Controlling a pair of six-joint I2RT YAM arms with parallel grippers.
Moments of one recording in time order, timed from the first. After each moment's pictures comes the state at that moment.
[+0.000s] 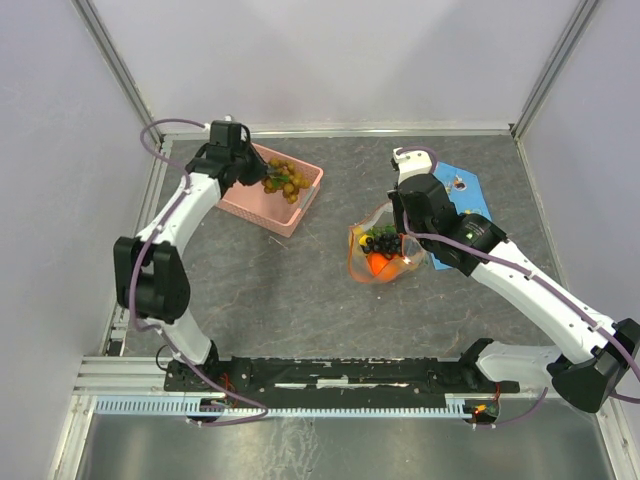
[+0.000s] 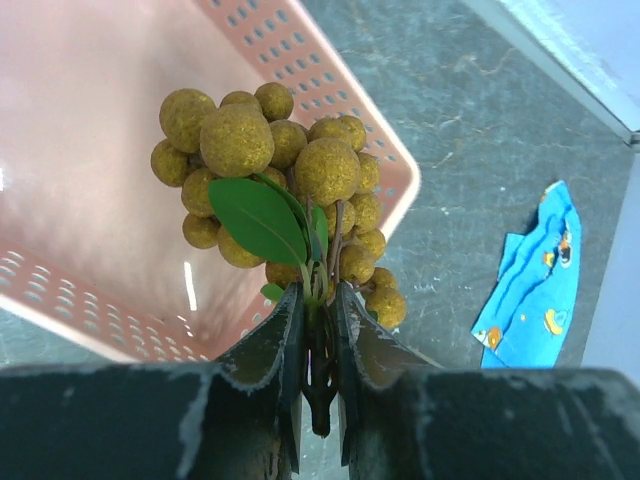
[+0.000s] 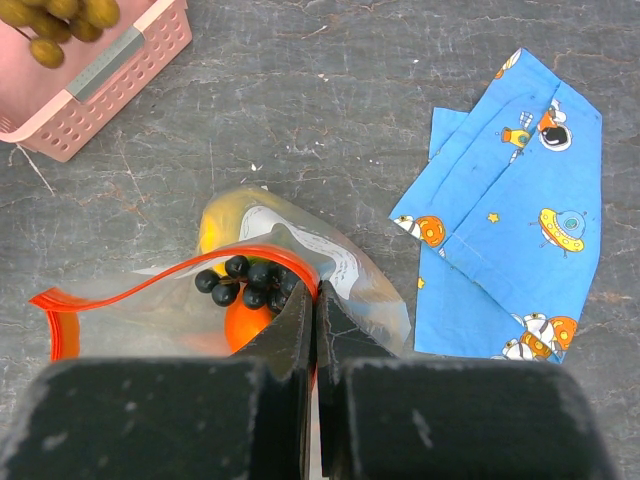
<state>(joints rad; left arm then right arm) -0.20 1.74 1.46 -0.42 0.08 -0.73 0.73 1.19 1.23 -0.63 0.47 0.21</state>
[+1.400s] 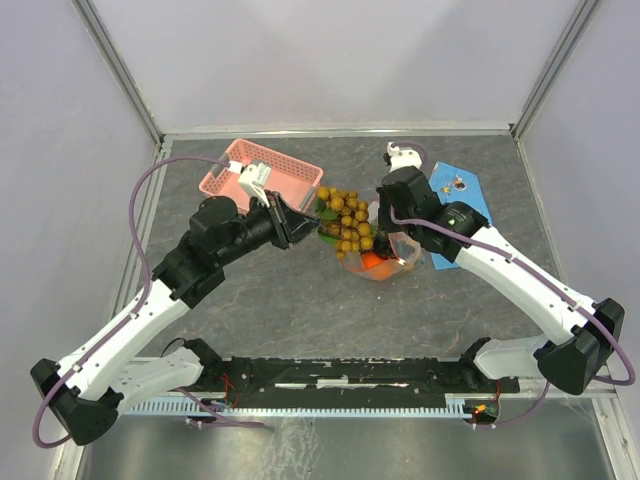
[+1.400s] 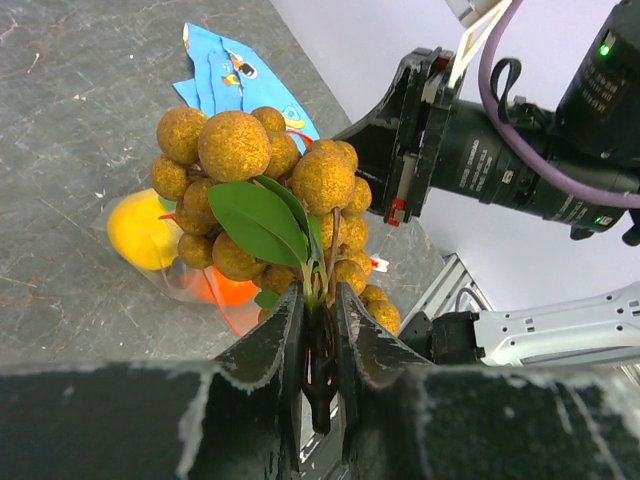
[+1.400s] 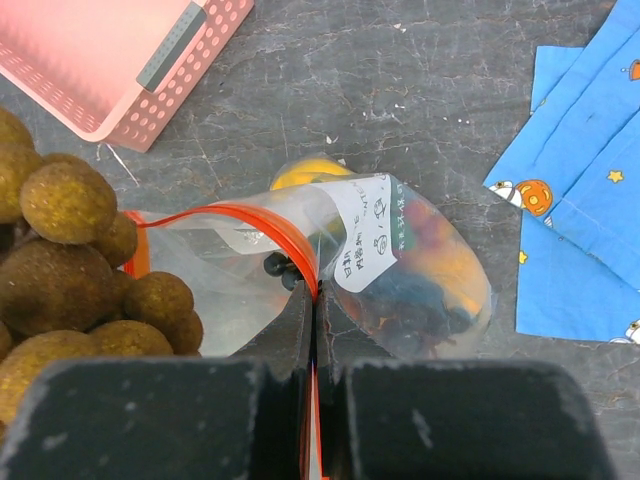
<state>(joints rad) -0.68 0.95 1.00 -0.19 0.21 -0.61 0.73 1.31 1.30 -0.68 0.36 0.42</state>
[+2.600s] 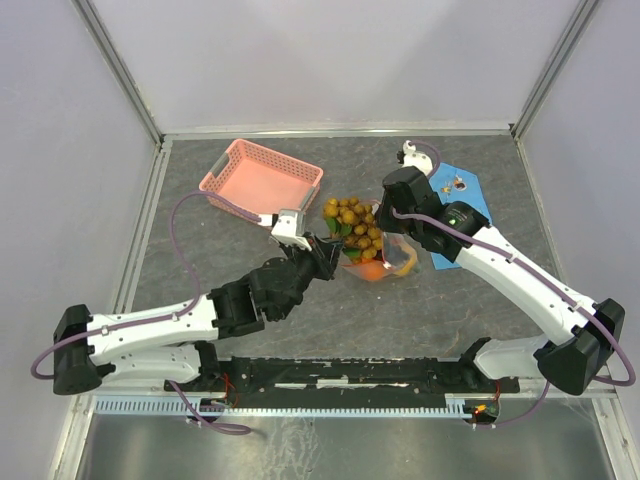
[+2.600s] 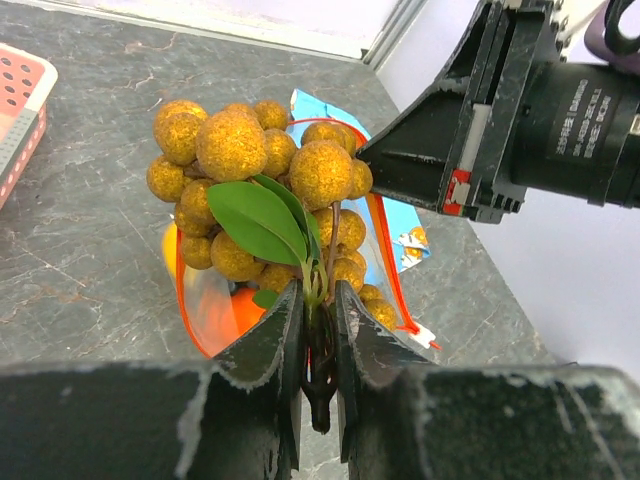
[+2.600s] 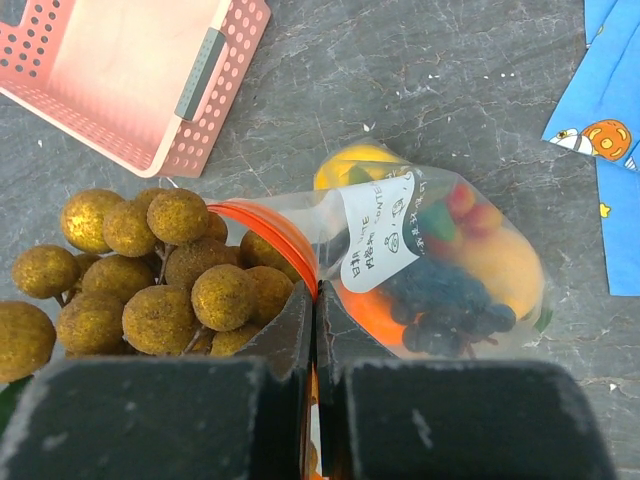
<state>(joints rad) -1.23 1.04 0.78 0.18 -0.71 -0.57 0.73 1.31 1.30 -0.69 0.35 0.69</state>
